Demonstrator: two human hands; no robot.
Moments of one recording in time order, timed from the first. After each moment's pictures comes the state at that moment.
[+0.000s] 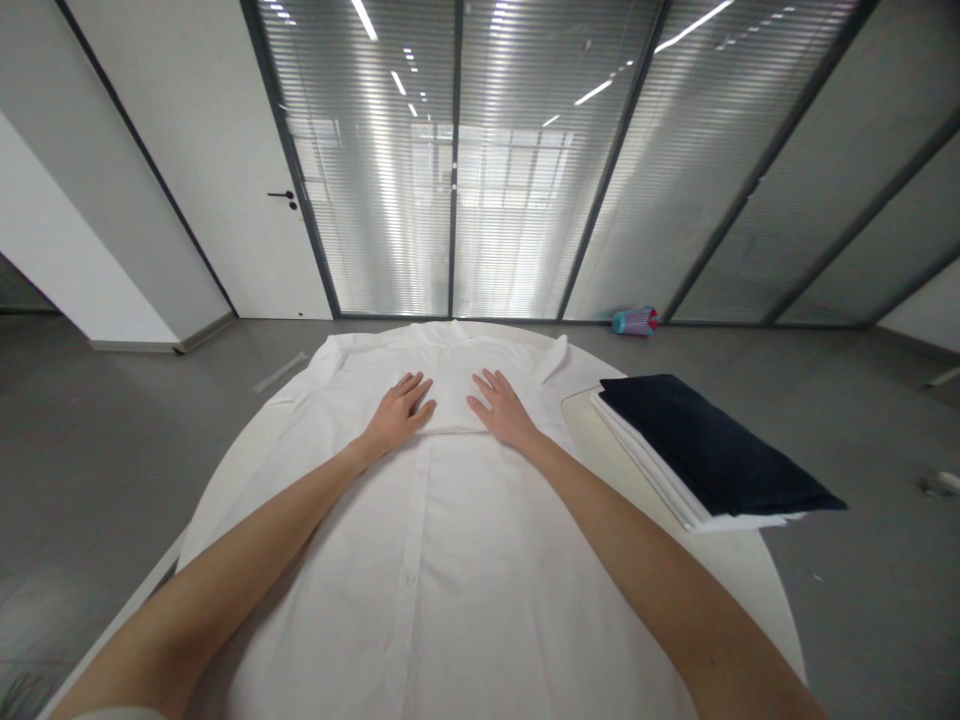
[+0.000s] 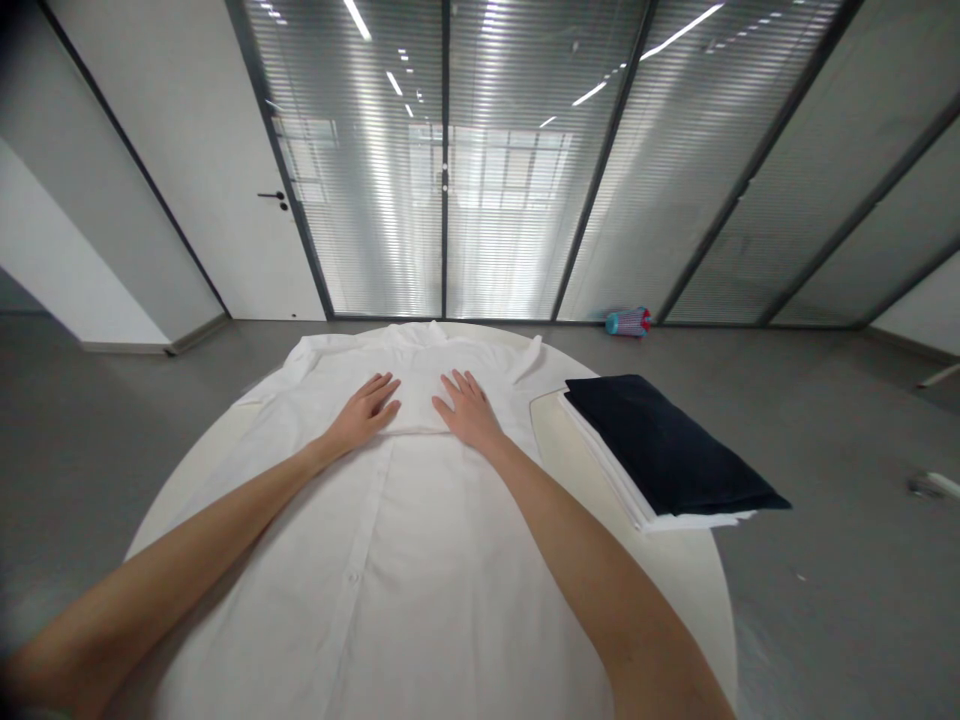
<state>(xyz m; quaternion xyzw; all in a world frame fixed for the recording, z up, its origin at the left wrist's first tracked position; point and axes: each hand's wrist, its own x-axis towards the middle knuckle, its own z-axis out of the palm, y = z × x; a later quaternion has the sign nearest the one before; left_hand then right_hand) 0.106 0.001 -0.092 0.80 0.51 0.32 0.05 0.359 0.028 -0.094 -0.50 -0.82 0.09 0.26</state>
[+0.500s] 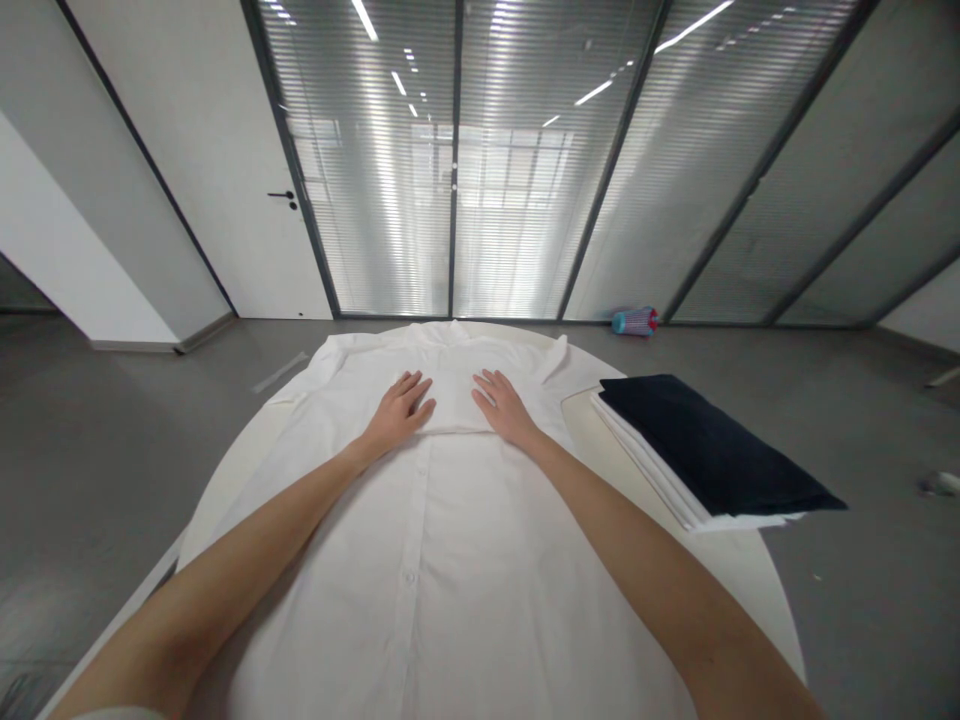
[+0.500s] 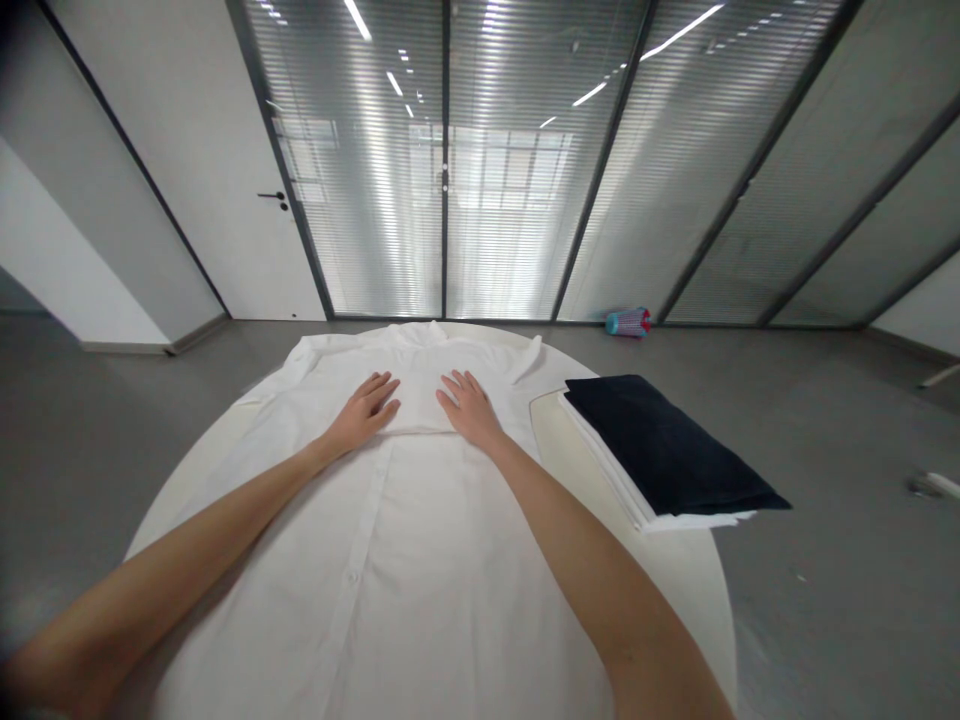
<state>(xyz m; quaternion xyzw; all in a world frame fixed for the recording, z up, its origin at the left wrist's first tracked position) 0.106 0.003 -0.097 0.78 0.51 0.35 0.04 0.360 0.033 -0.095 -0.50 -0.81 0.11 0.29</state>
